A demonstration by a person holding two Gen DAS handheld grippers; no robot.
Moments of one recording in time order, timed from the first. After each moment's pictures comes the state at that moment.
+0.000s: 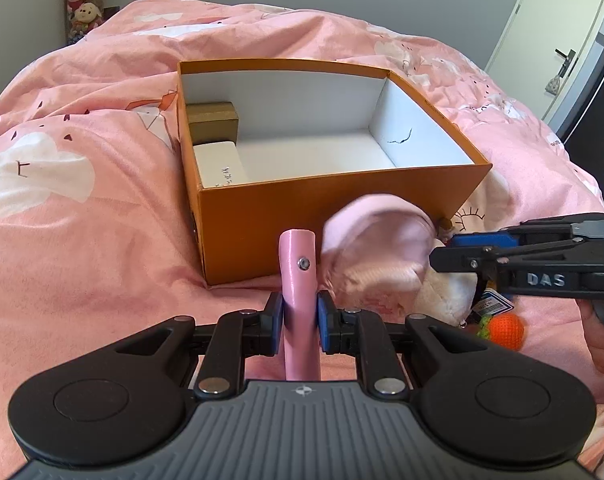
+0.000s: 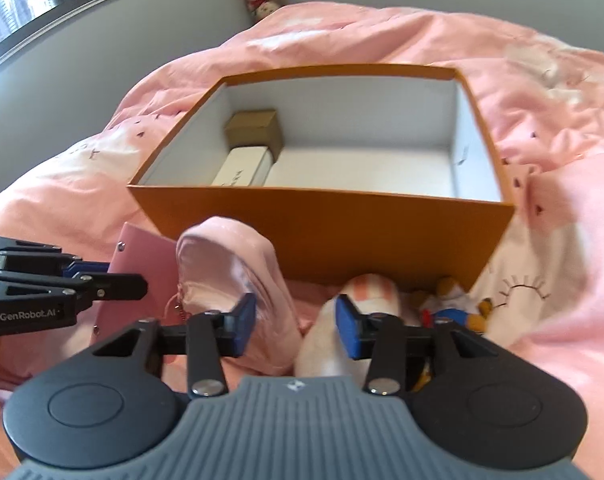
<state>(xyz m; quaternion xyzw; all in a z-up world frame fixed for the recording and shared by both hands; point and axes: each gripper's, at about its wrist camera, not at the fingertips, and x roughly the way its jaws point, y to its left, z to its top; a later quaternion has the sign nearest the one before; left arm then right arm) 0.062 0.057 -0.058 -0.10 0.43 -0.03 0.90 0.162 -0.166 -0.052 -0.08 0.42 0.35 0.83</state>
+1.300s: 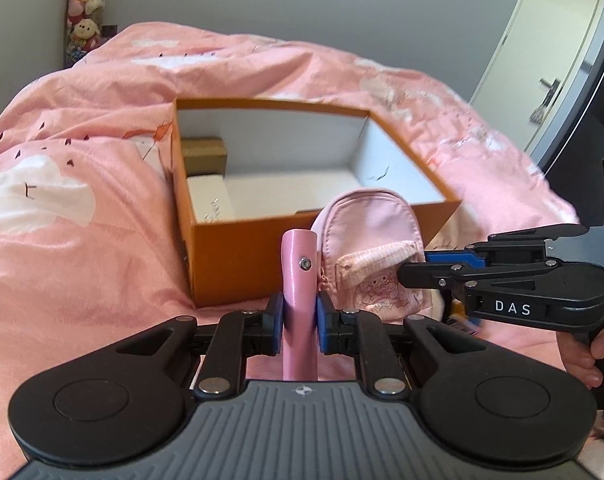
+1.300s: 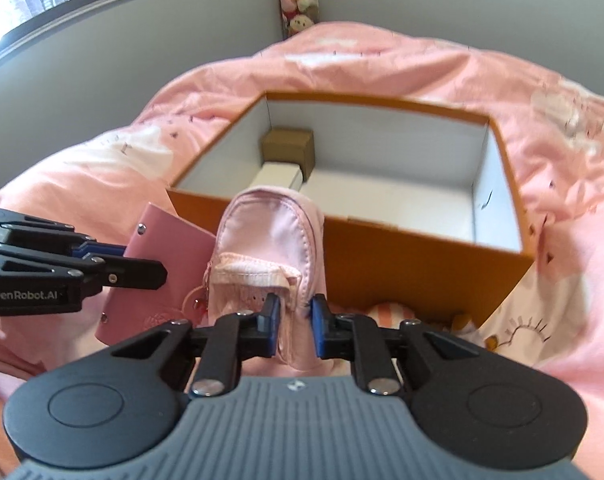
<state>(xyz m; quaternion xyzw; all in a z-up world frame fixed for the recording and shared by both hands) 0.046 0.058 -0.029 -0.13 0.38 -0.05 0.91 0.151 -0.154 -0.035 -0.13 0.38 0.40 0.83</state>
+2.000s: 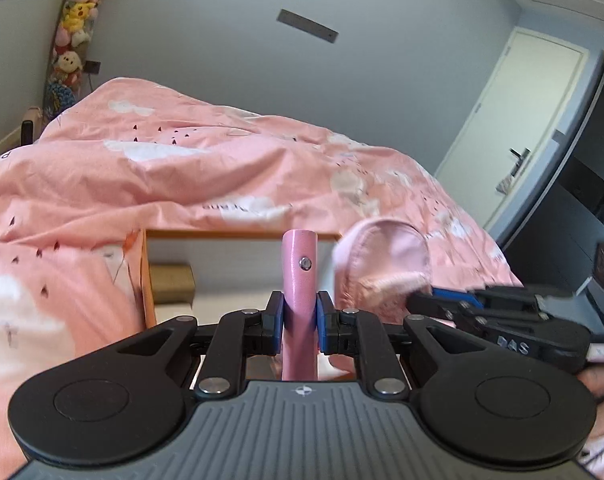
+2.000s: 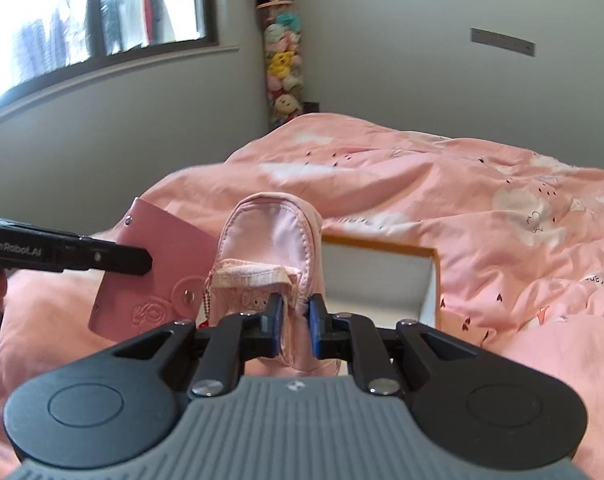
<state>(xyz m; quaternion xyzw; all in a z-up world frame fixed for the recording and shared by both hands) 0.126 0.094 0.046 -0.19 0.31 -0.08 0.93 0.203 -0.168 0.055 -0.09 0.28 0.40 0.87</state>
